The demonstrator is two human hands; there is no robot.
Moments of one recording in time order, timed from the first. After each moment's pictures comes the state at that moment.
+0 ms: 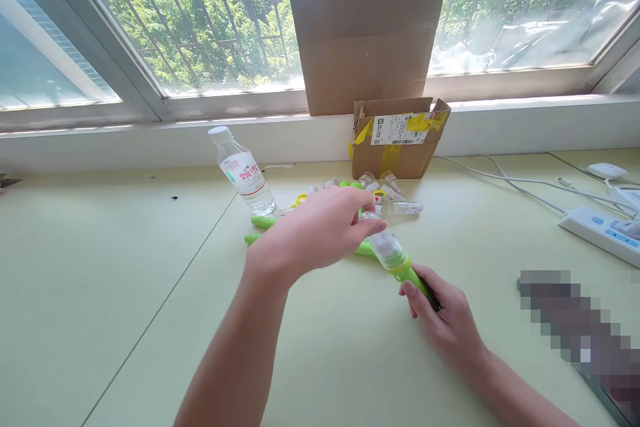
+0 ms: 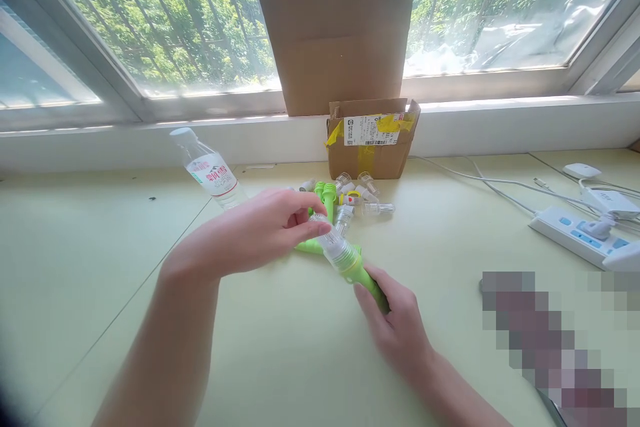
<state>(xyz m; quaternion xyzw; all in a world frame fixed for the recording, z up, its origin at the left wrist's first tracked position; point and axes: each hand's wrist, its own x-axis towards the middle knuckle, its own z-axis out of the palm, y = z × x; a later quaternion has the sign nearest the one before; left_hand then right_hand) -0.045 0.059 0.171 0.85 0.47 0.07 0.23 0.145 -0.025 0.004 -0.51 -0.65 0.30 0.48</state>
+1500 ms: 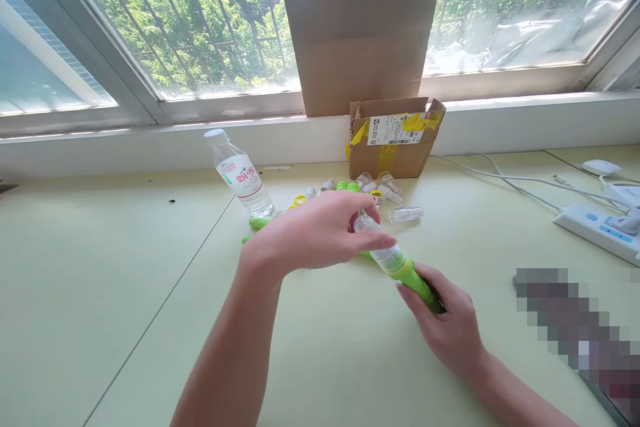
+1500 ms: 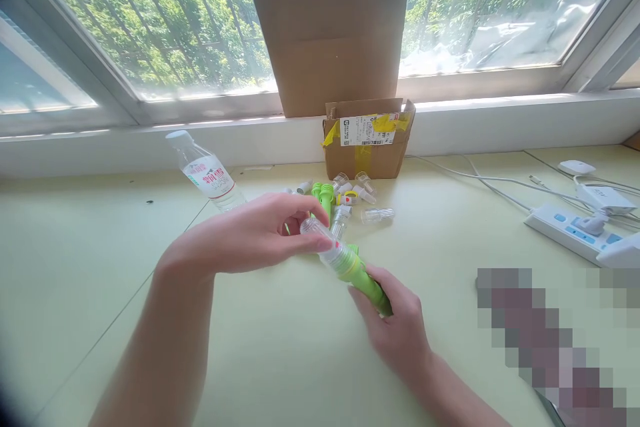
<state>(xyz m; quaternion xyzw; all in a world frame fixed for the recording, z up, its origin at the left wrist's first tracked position) -0.042 0.058 0.176 0.84 0.45 0.06 0.29 0.142 -0.026 0.006 -0.53 -0.66 0.16 0.52</state>
